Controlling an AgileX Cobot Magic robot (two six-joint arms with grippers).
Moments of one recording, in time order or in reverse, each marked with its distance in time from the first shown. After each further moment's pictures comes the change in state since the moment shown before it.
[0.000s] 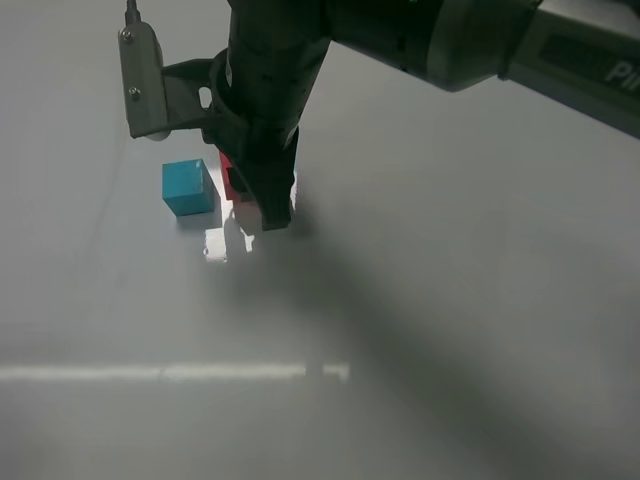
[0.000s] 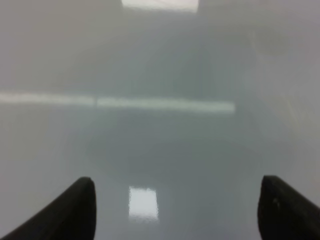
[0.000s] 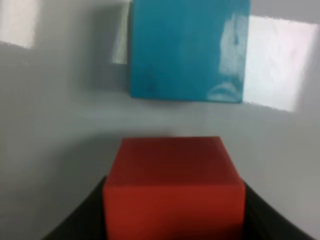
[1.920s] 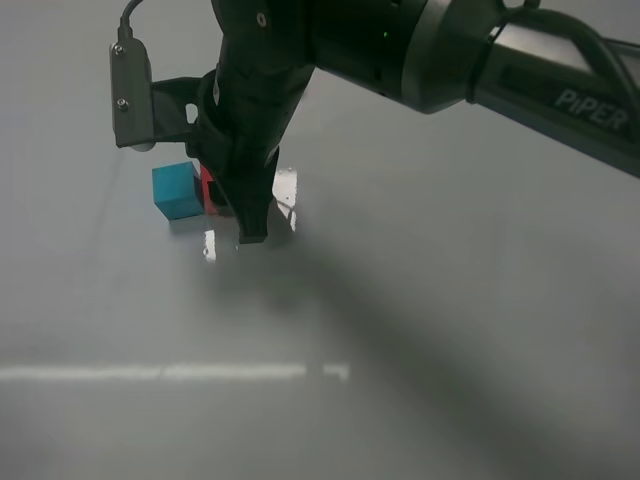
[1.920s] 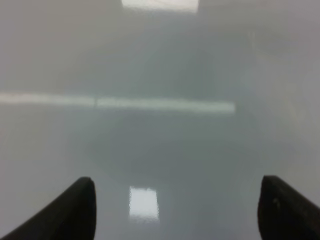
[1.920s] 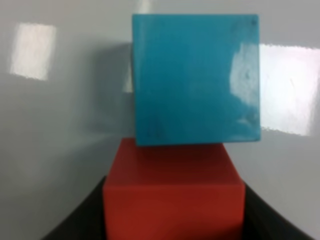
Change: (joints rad) left arm 0.000 0.000 0.000 0.000 0.000 0.000; right arm -0.018 0.037 -0.002 0.102 -0.067 -0.003
